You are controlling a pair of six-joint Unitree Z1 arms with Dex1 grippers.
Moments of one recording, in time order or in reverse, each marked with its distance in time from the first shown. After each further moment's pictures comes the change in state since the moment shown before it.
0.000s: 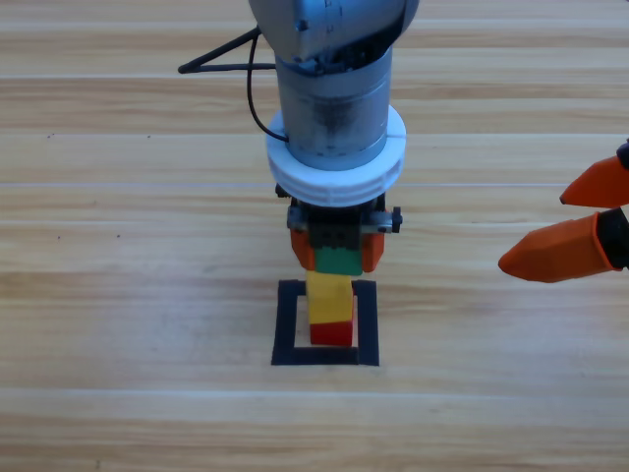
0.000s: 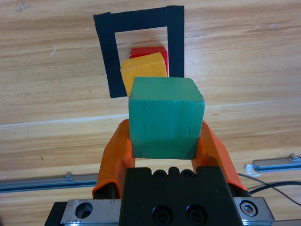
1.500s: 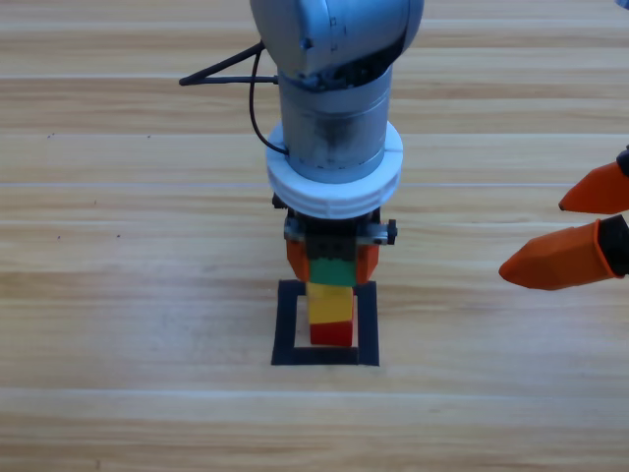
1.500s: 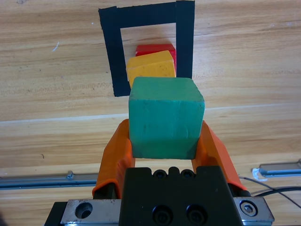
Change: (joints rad) arm 0 0.000 0.012 0.019 0.000 0.002 -0.015; arm 1 0.000 -0.001 0.006 0.000 0.012 -0.005
